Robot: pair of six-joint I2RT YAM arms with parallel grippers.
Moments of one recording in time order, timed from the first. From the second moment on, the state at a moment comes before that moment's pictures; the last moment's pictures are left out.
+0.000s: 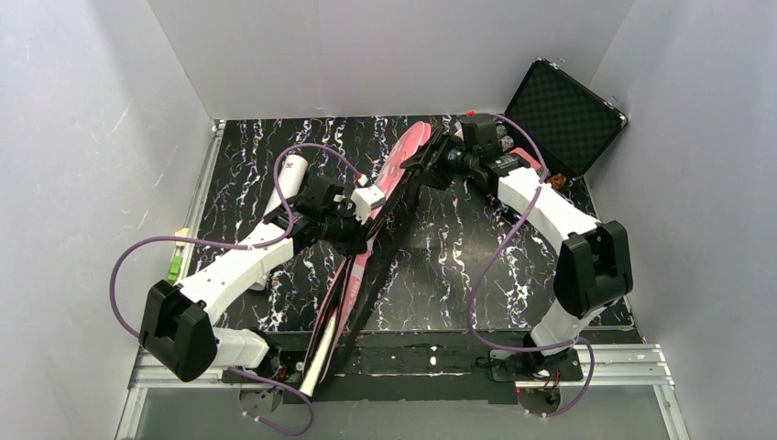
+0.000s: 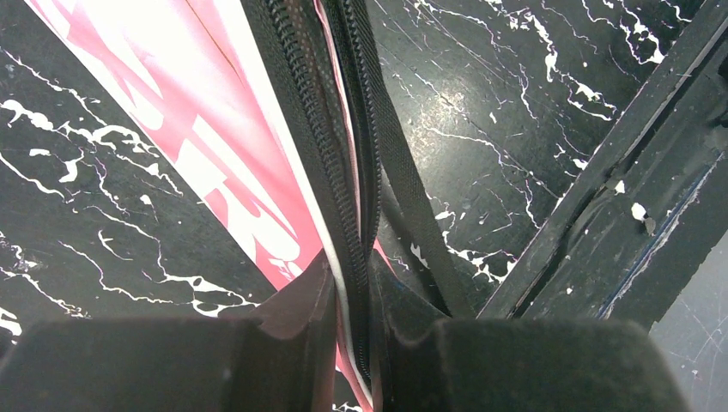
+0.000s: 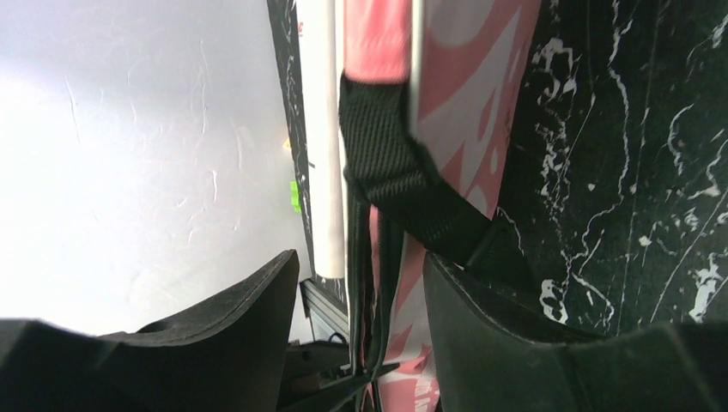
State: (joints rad) left arm -0.60 1.30 1.01 -0.57 0.35 0.16; right arm 0.44 1.64 1.35 -0.27 -0.45 1.04
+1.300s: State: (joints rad) left arm -0.60 1.30 1.01 -0.60 0.38 0.16; right arm 0.39 1.67 1.33 -0.15 -0.42 1.05
